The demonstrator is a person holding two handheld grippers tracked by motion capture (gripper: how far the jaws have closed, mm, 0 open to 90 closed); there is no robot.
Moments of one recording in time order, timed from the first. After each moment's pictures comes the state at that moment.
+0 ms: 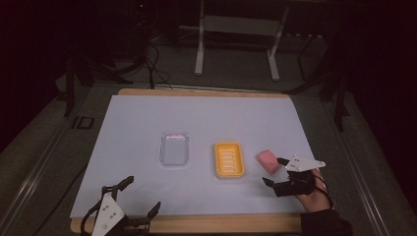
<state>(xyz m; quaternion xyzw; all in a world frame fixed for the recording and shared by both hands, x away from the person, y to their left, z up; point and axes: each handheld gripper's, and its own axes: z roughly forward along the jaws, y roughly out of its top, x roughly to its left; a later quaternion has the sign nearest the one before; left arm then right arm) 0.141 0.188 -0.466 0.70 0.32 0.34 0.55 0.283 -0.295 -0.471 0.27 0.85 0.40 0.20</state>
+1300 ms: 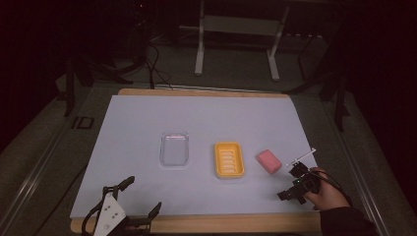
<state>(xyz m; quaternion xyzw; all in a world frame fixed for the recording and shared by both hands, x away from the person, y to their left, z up) 0.141 0.187 -0.466 0.71 0.31 0.34 0.54 0.303 -0.318 -0.478 0.46 0.88 0.13 -0.02</state>
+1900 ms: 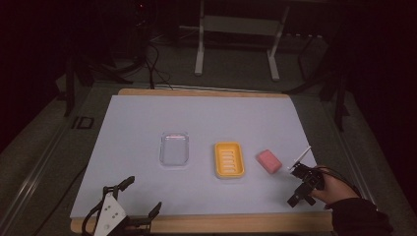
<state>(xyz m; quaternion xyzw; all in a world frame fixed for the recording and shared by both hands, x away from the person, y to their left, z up) 0.142 0.186 -0.467 0.71 0.31 0.34 0.54 0.312 -0.325 -0.474 0.44 0.89 0.00 -0.09</state>
